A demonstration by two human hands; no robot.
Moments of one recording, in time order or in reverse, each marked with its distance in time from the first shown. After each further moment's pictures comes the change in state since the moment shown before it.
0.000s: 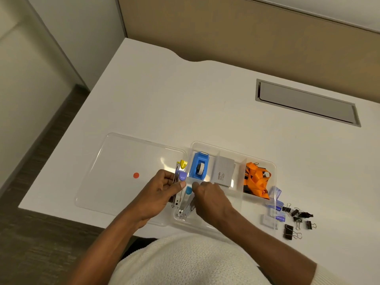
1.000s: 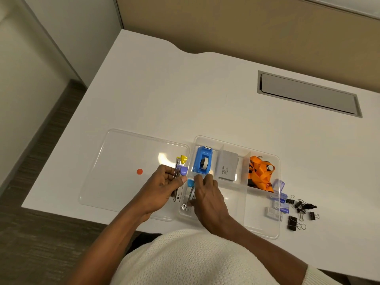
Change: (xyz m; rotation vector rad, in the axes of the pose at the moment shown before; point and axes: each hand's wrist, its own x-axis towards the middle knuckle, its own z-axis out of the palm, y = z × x) left_hand 0.010 -0.011 -0.011 0.023 0.019 -0.010; right_hand -0.011 -0.024 0.028 0.156 0.132 0.135
